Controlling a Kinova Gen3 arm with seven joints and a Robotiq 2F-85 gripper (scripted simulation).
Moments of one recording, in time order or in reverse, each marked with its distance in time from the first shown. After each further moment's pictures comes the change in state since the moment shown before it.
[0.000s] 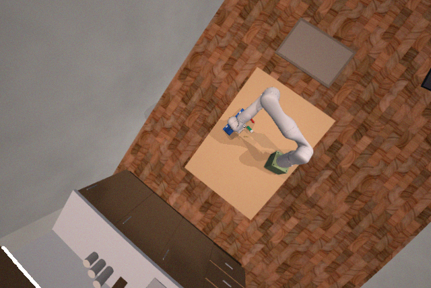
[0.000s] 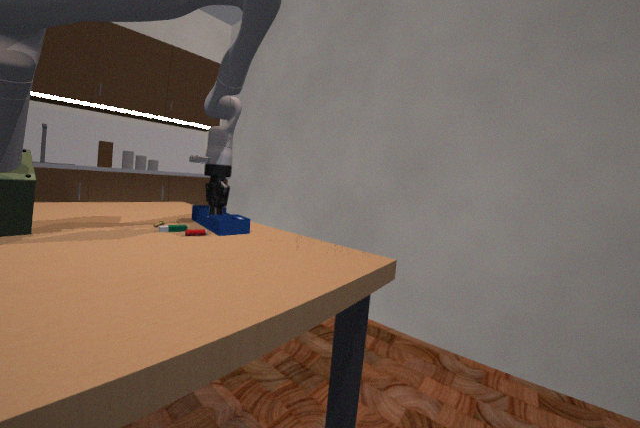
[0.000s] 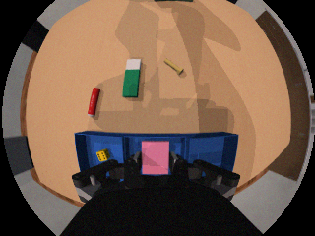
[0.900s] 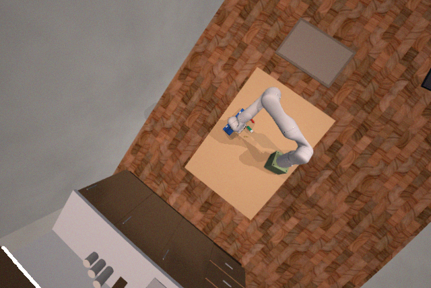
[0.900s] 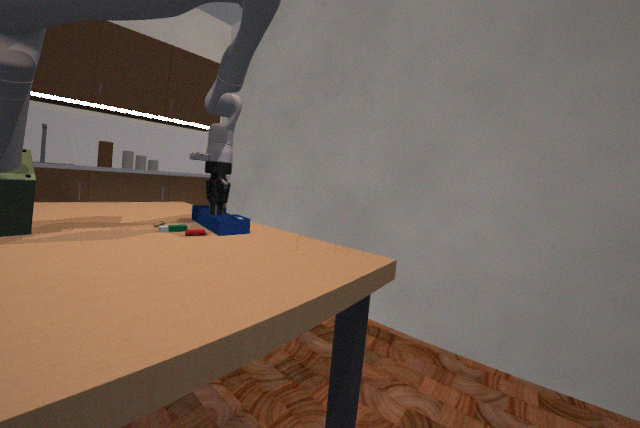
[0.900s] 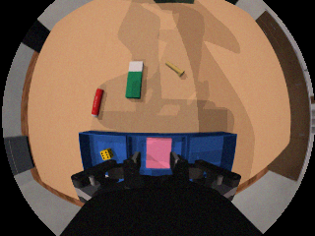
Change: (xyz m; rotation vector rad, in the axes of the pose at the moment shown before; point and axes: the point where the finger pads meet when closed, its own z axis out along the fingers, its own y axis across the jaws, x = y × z) arm 0.000 -0.003 -0.008 0.006 0.002 -0.002
